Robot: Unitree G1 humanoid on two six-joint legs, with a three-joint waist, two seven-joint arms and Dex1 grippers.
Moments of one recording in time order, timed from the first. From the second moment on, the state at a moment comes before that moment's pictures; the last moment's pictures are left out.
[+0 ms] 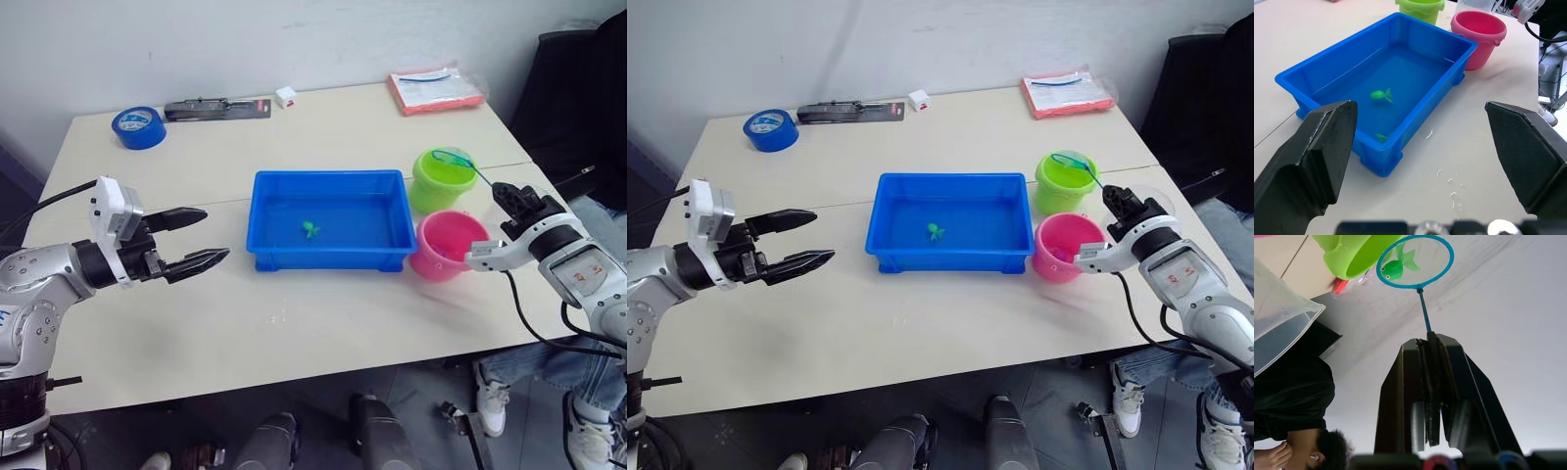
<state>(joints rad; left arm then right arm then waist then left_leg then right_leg) -0.27 0.84 0.33 -0.23 -0.67 0.60 -0.93 -0.30 -1.09 0.15 -0.11 -1.36 -0.04 0.20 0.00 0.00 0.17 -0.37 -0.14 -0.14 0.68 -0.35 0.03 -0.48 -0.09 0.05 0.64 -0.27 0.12</state>
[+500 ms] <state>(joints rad) -0.28 0.84 0.31 -0.22 -0.66 0.60 -0.93 -0.30 -1.05 0.15 -0.10 -1.31 -0.02 0.26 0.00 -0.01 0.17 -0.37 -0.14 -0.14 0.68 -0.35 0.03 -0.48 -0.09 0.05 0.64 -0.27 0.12</state>
